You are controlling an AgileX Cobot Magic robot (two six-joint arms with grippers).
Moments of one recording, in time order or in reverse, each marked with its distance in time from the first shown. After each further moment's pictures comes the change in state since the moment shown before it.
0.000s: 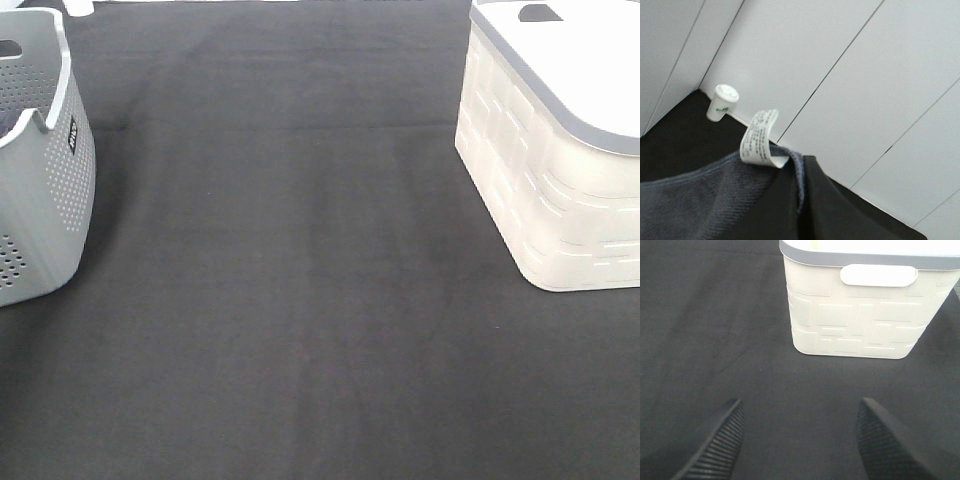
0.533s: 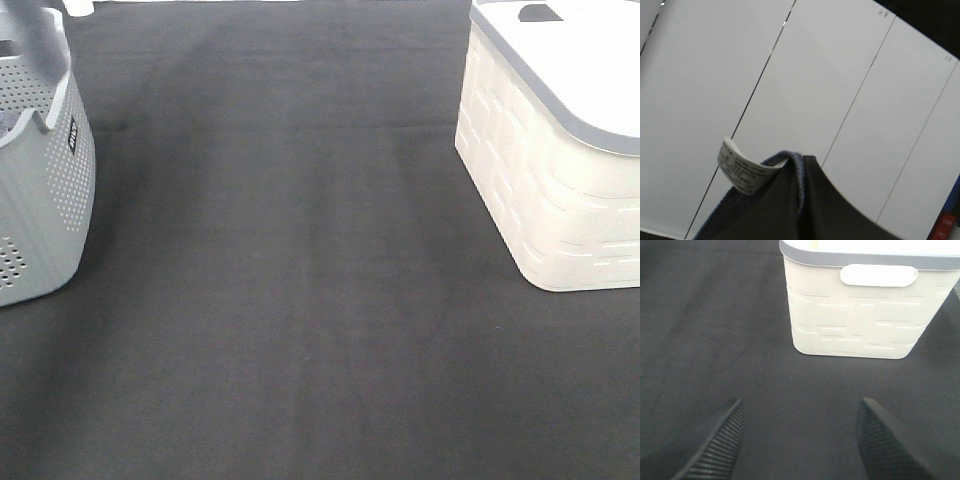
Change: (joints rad) left arm -0.207 0.067 -0.428 0.104 -0.013 0.029; right arm 0.000 0.000 0.000 0.000 0.000 0.000
